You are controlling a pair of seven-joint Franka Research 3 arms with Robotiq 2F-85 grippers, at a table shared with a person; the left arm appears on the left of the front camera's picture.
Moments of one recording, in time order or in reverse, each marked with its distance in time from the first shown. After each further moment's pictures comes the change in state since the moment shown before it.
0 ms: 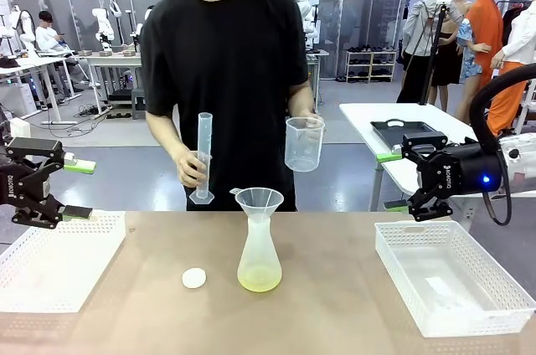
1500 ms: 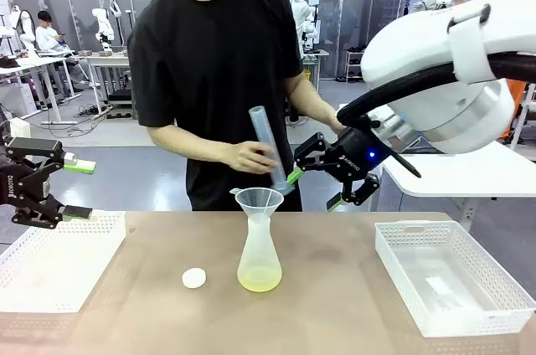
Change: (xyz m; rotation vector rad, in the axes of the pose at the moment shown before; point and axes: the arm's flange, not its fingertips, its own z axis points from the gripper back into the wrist) left arm 0.000 0.000 0.000 0.000 0.000 0.000; right arm -0.012 0.090 -0.160 -0.651 -0.083 0.181
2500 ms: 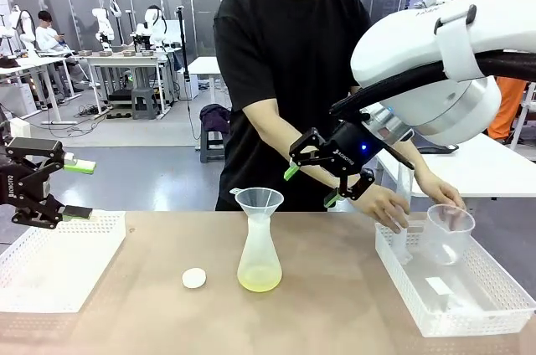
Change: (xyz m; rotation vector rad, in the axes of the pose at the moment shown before) left arm 0.000 0.000 0.000 0.000 0.000 0.000; right arm 0.010 0.008 -0.001 -0.019 0.006 -0.031
